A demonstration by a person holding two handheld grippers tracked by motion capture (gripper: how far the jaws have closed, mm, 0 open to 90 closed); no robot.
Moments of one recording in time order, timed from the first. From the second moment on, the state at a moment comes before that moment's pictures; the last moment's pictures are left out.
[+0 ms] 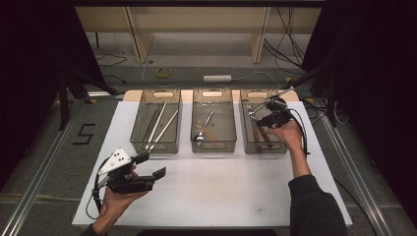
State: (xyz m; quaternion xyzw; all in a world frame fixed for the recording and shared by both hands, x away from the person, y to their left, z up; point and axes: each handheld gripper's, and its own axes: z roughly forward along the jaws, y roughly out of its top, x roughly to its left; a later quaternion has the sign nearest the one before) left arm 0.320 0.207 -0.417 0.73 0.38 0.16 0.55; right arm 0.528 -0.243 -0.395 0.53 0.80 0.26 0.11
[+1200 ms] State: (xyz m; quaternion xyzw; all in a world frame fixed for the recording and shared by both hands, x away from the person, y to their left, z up) left arm 0.321 0.206 -0.419 0.73 0.39 0.16 0.55; right arm 0.441 -0.230 -0.387 0.46 0.78 0.41 0.14
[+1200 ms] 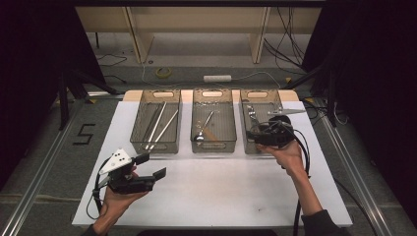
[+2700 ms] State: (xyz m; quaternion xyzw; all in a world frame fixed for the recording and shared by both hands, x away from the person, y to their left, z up) left arm 0.322 0.205 -0.419 0.73 0.39 0.14 0.55; right arm 0.346 -0.238 -0.415 0.38 0.74 0.54 0.13
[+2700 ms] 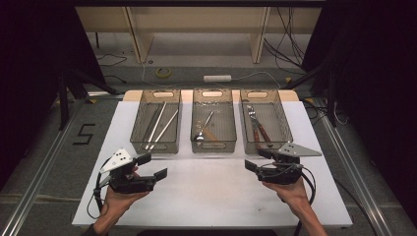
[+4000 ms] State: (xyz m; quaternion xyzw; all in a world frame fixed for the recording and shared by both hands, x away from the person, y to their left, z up) left arm 0.319 0.204 -0.420 0.73 0.38 0.13 0.55; right arm 0.316 -0.244 -0.426 0.38 0.74 0.53 0.16
